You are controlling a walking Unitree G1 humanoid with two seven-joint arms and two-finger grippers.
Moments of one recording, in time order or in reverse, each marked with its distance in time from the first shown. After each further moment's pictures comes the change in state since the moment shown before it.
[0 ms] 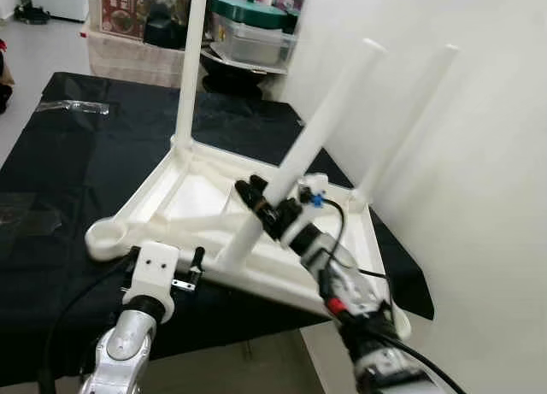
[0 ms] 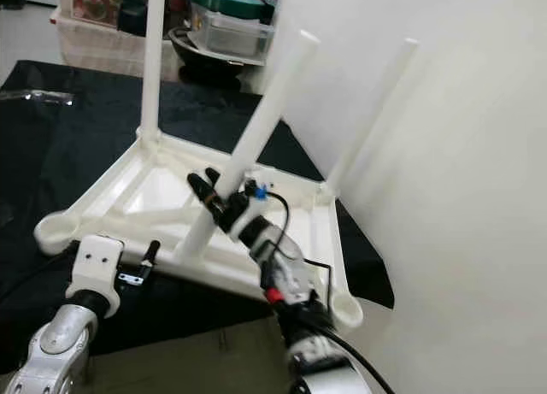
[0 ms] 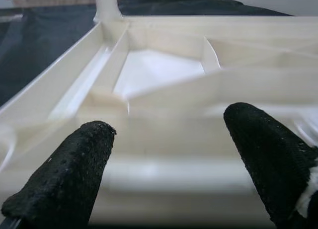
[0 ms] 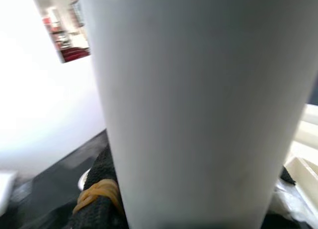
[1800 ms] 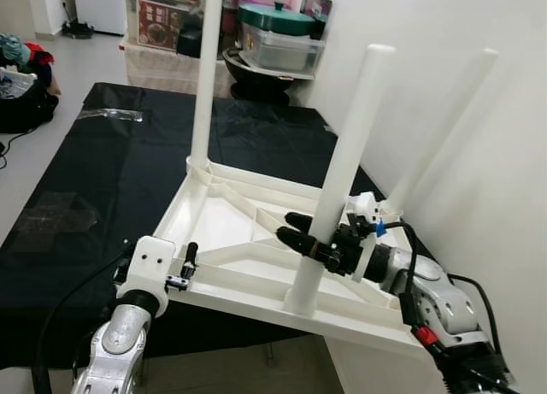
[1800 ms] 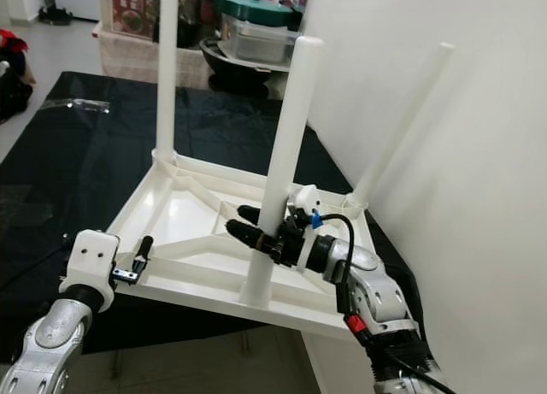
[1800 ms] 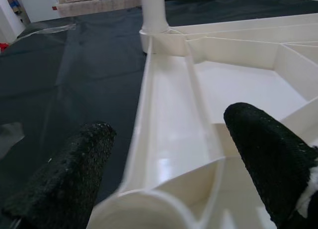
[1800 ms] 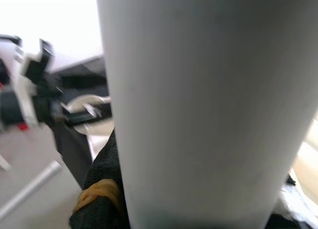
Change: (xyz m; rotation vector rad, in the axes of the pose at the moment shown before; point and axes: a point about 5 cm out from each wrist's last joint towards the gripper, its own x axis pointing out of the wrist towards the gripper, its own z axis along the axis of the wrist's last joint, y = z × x) left arm 0.002 0.010 -0.001 0.050 0.011 0.029; right arm -0.089 -0.023 0.044 -0.303 0.324 -0.020
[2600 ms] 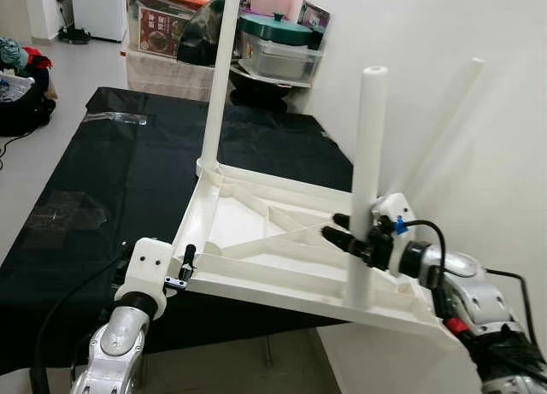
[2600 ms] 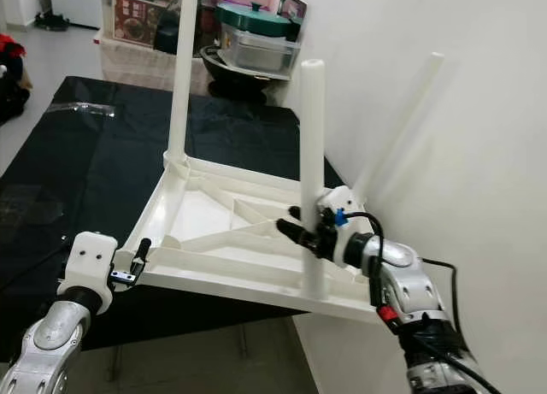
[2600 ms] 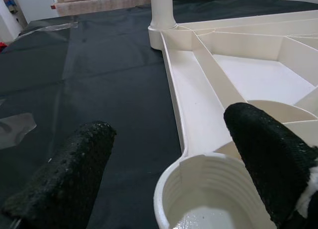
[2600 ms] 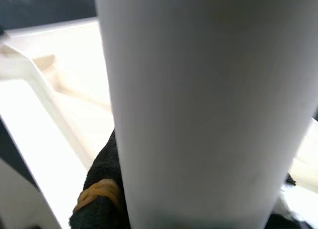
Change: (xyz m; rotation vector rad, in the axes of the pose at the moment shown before) left arm -0.001 0.000 -0.004 0.000 0.017 0.001; right arm -0.043 -0.046 -0.008 -0.172 0.197 -0.283
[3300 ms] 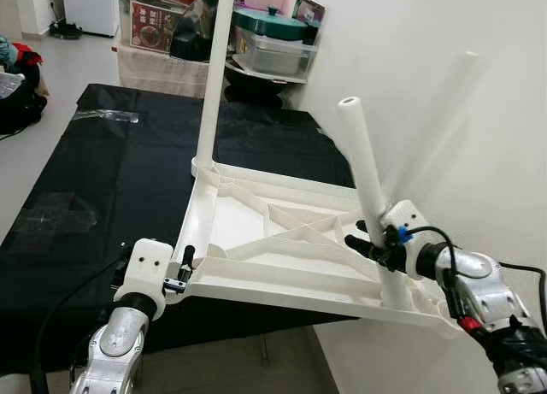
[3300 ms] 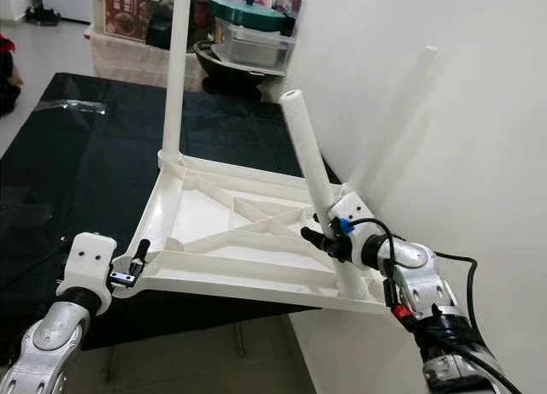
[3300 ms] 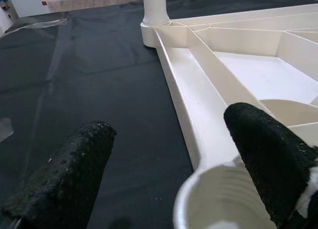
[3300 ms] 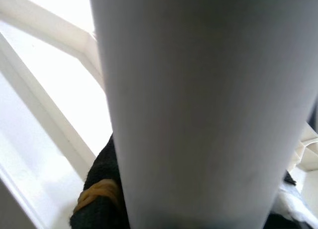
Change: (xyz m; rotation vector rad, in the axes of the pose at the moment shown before) left arm 0.000 0.000 -0.001 0.000 0.003 -0.001; right arm -0.005 -0.015 -0.019 -0.221 0.186 -0.085
